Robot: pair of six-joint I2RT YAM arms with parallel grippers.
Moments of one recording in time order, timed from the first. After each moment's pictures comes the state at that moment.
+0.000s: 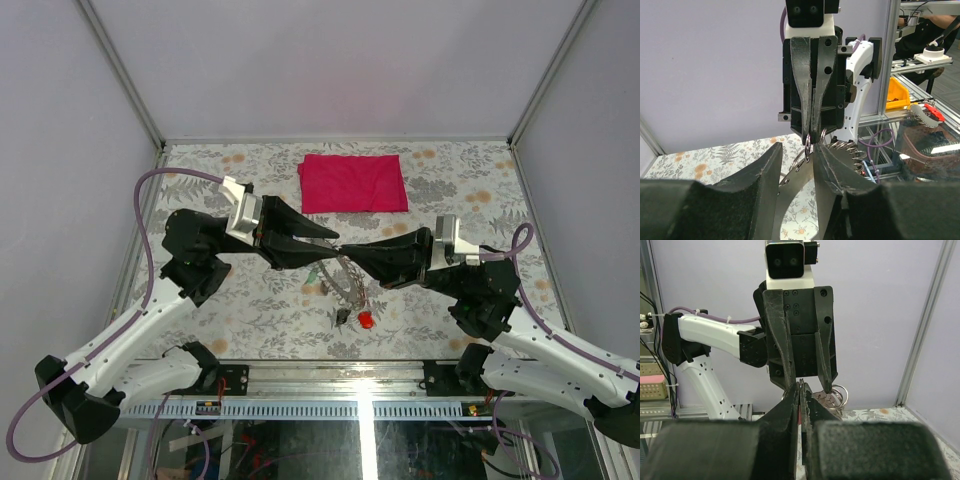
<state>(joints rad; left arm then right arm) -0.67 0.99 0.96 0.57 0.97 -0.31 0.96 0.80 0.74 0.62 -0.40 0.15</state>
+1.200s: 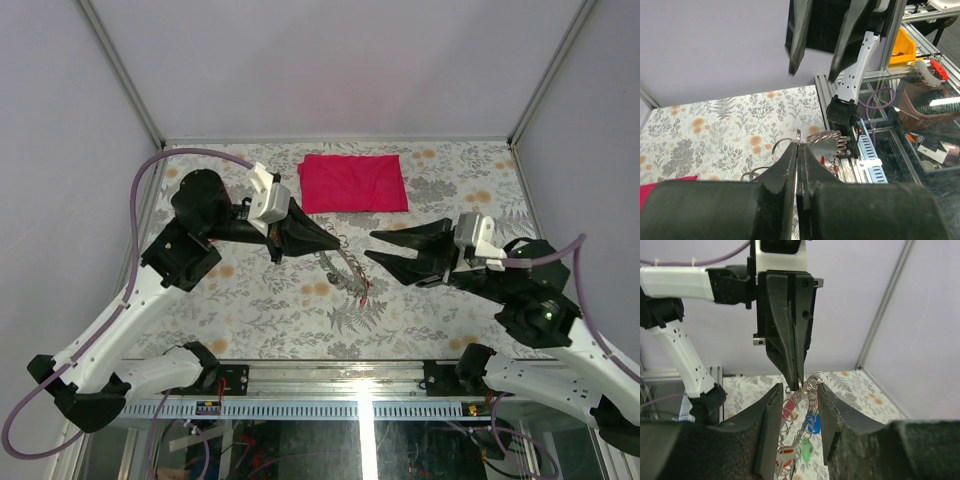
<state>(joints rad) -0.68 1.05 1.26 -0.09 0.99 0.02 0.96 0.71 0.98 0.07 -0.32 -0.06</state>
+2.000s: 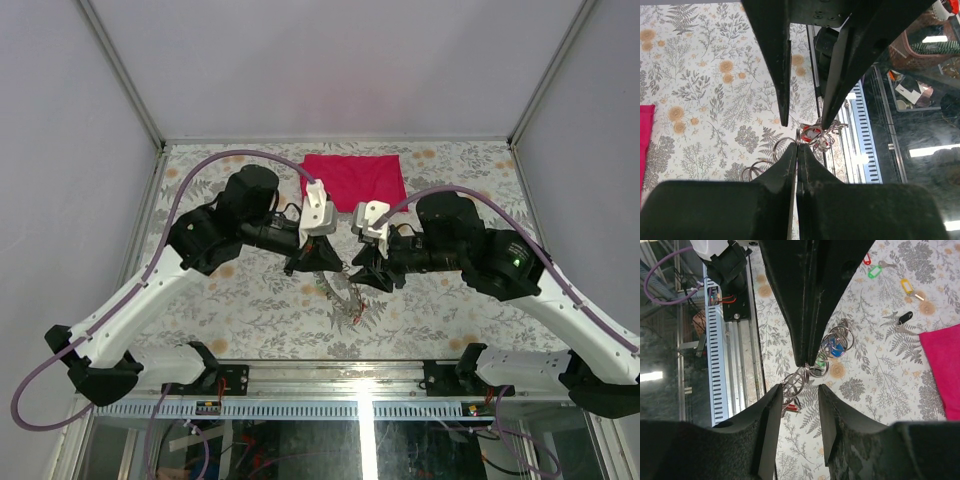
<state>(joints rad) -0.77 1.23 1.47 -0.74 0.86 0.32 0.96 1.09 1.46 -0.86 -0.39 -0.24</state>
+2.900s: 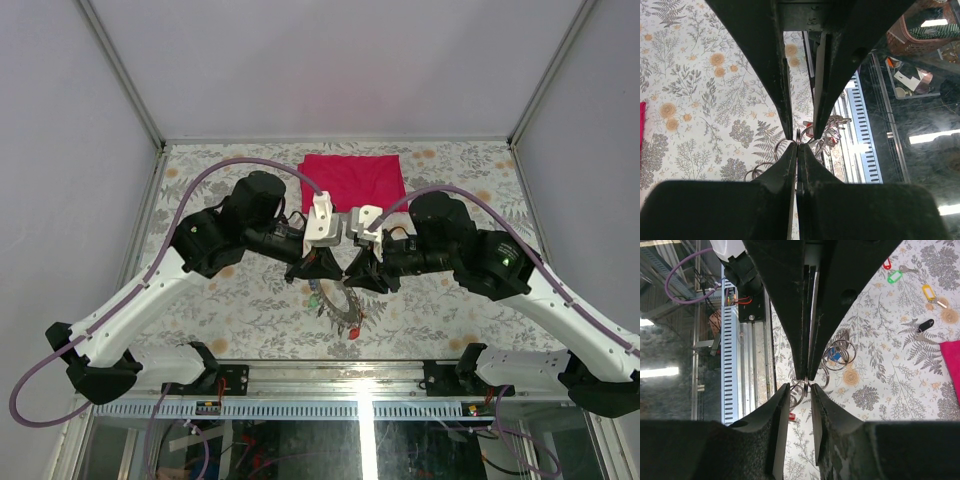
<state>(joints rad) -0.83 1.23 1.48 -0.81 0.82 0.38 0.96 1.10 1.41 -0.82 -0.47 -0.23</state>
